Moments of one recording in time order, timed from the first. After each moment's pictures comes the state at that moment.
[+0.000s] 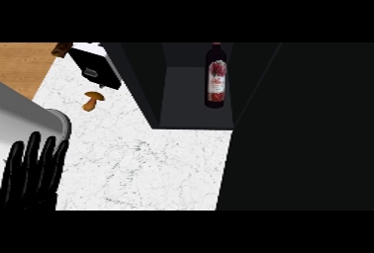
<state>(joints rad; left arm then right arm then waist) 0.25 0.65 -0.47 -2.12 0.73 0.50 -0.52 0.16 -0.16 0.26 -2.39 -0.28 0.49 0.52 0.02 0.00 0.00</state>
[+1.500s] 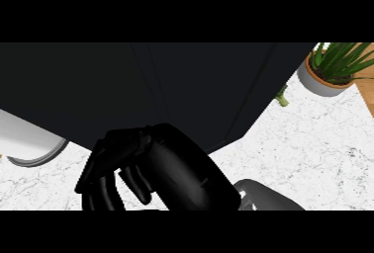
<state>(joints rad) 0.71 0.78 0.14 -2.17 1.03 -0.07 -0.51 -0.75 0.00 0.62 -1.88 0.01 -0.19 0.69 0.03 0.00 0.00</state>
